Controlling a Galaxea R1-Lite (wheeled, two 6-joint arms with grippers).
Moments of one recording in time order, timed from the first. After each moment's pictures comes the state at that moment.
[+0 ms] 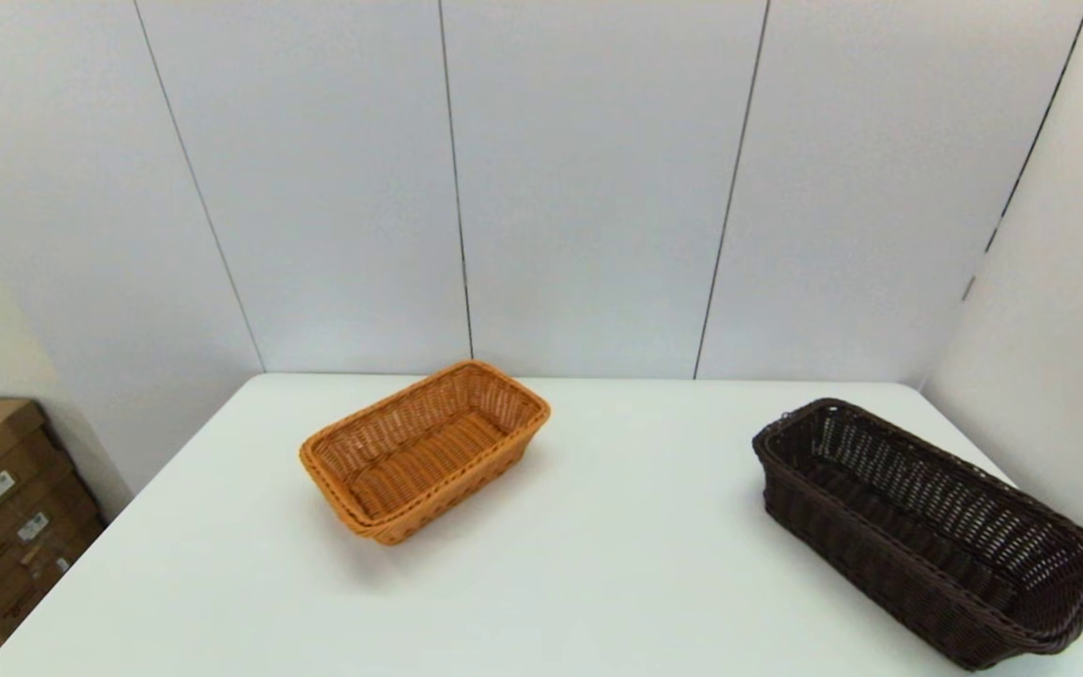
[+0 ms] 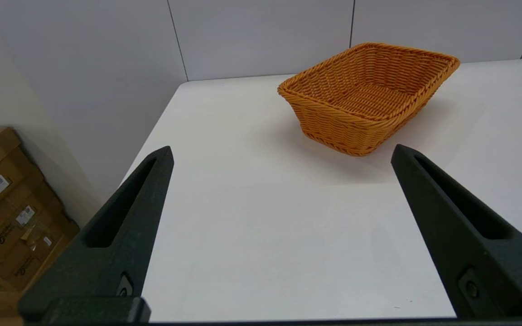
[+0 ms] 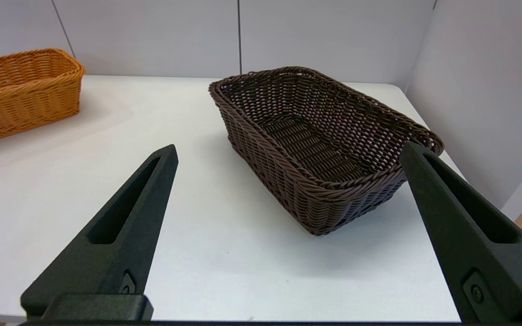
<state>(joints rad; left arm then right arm) 0.00 0.00 0.00 0.00 0.00 0.05 0.00 0.00 0.00 0.00 0.01 -0.01</state>
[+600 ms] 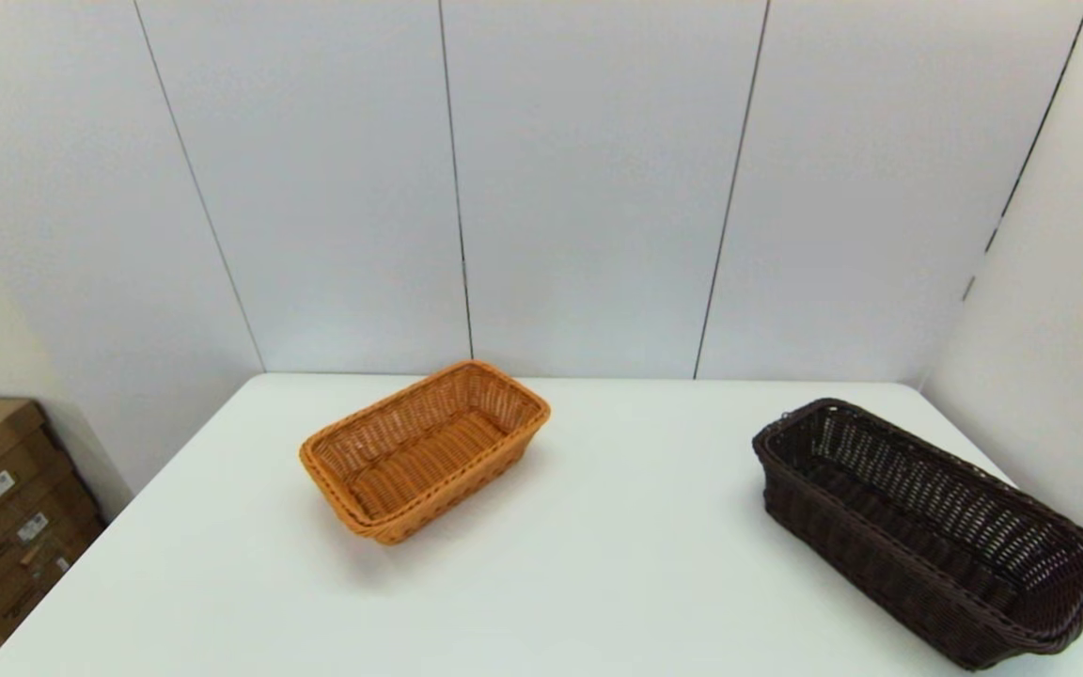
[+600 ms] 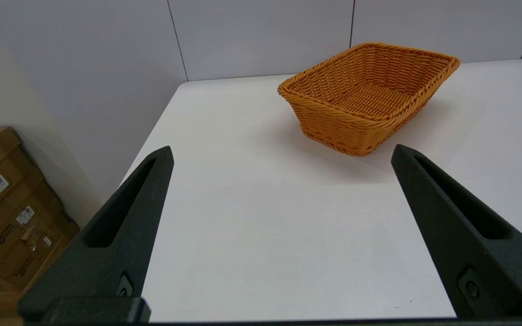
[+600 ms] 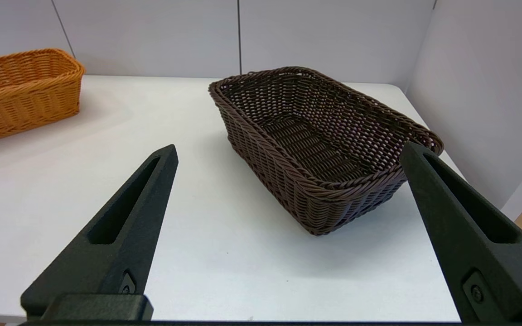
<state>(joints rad) 0.00 0.00 0.00 0.00 0.00 0.05 0.00 0.00 0.00 0.00 0.01 -0.01</state>
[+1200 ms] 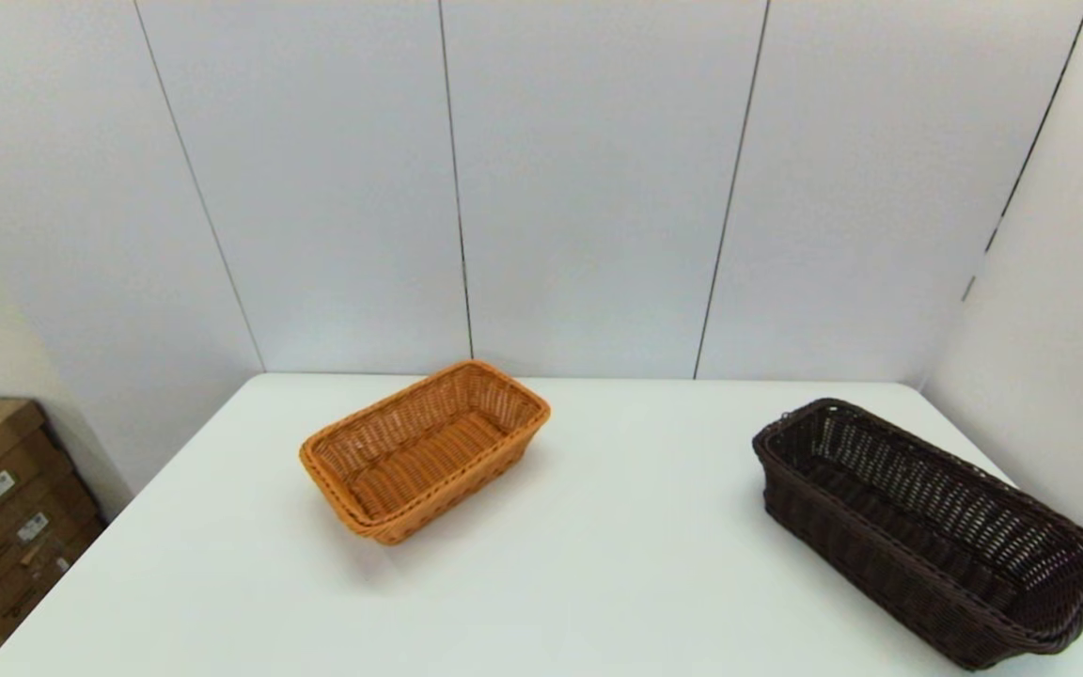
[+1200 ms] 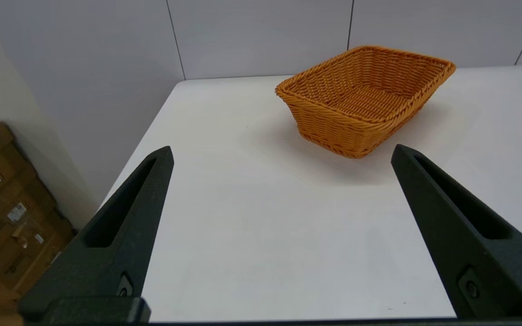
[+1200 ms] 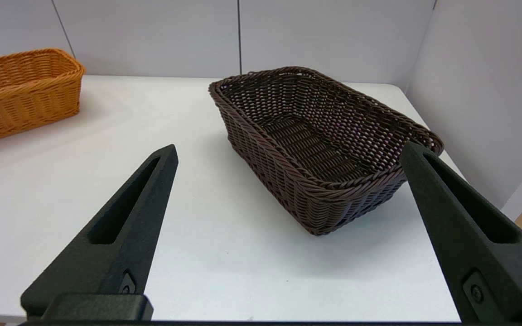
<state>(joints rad) 0.00 0.00 0.00 0.00 -0.01 0.04 0.00 0.00 0.00 0.00 0.01 -0.01</state>
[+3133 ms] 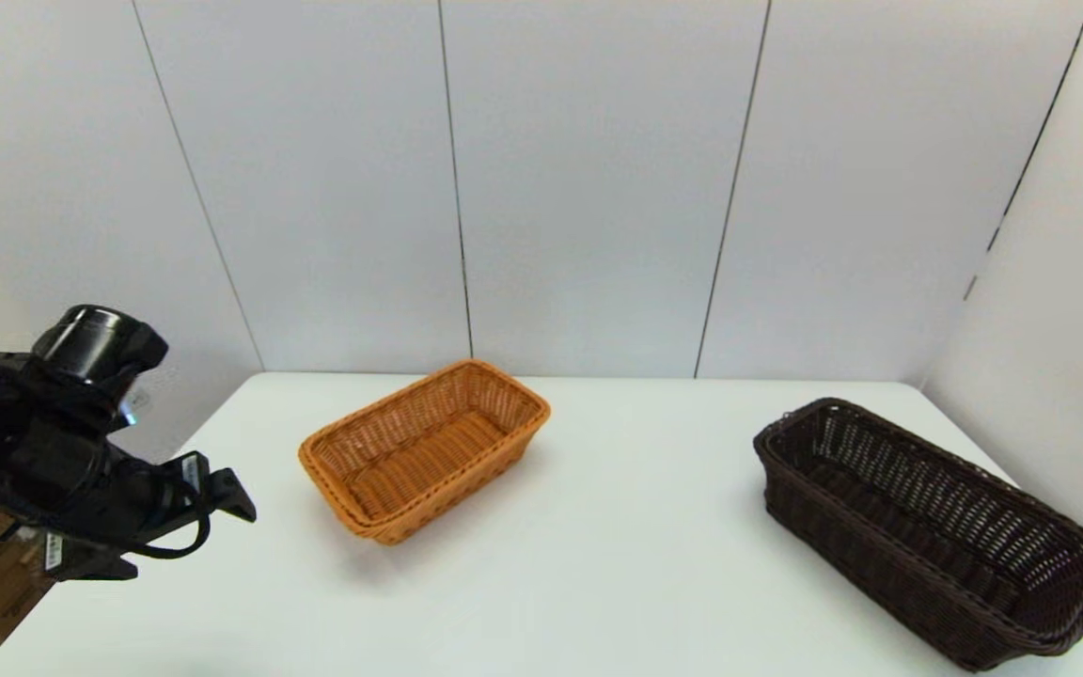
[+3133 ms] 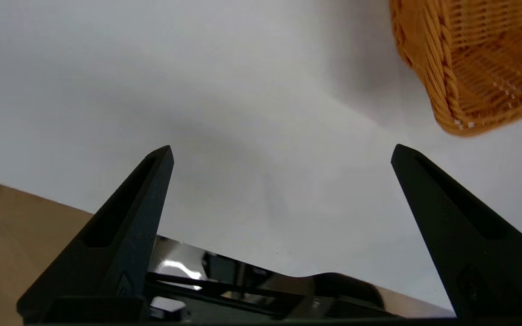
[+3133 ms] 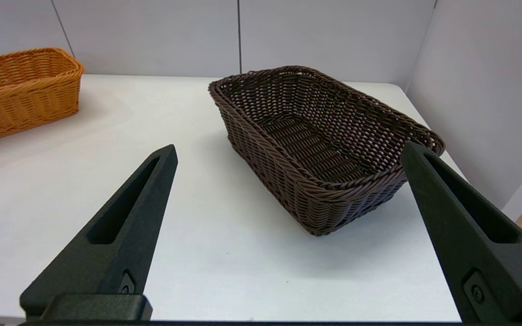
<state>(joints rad) -0.02 1.65 -0.96 0.53 -0.01 -0.56 0.00 0.00 0.00 0.00 0.01 -0.01</state>
